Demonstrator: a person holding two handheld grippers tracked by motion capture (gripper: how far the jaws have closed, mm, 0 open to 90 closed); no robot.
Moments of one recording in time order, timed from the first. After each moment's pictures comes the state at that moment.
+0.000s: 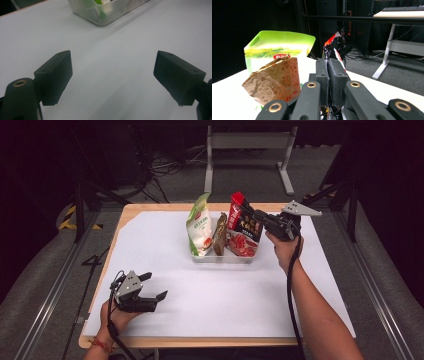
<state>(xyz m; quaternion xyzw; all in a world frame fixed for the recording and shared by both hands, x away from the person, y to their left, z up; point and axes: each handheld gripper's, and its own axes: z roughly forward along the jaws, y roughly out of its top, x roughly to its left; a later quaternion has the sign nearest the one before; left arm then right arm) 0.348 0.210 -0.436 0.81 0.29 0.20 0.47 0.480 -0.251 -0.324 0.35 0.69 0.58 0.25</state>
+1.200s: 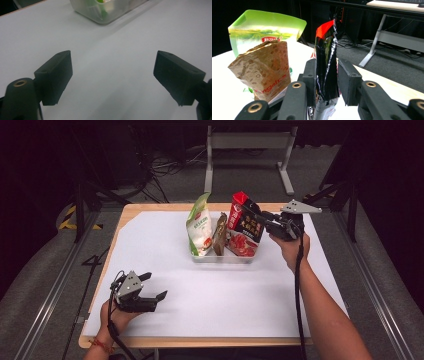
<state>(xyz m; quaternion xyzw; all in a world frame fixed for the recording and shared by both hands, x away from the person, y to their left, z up) 0.348 0.210 -0.437 0.81 0.30 0.20 0.46 0.475 -0.256 -0.315 0.36 0.73 0.51 0.28</state>
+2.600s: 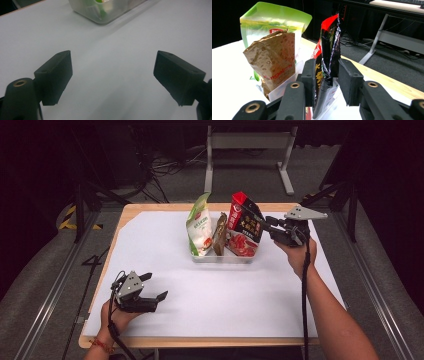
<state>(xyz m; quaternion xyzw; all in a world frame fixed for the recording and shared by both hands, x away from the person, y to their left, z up) 0.347 0.208 -0.437 0.81 0.30 0.20 0.46 0.453 -0.263 -0.312 0.34 0.75 0.49 0.28</state>
